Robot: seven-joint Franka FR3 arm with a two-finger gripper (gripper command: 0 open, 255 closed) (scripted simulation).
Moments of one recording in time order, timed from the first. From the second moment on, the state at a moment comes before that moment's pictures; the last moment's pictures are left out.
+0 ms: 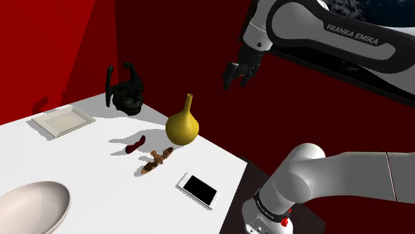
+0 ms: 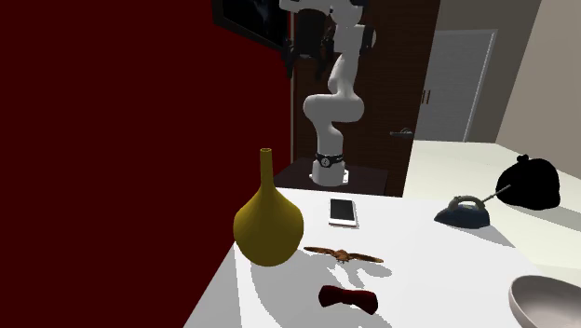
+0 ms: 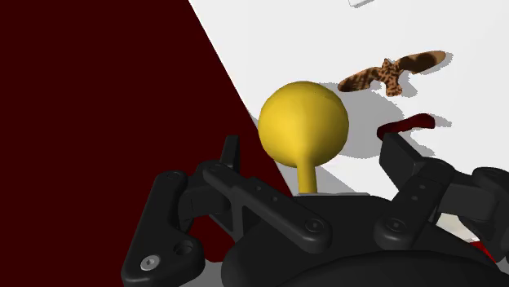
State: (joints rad) arm -0.02 -0.81 0.06 -2.36 -0.04 1.69 0.16
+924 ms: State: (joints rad) arm -0.05 -0.41 0.09 -2.31 -0.03 2.06 0.26
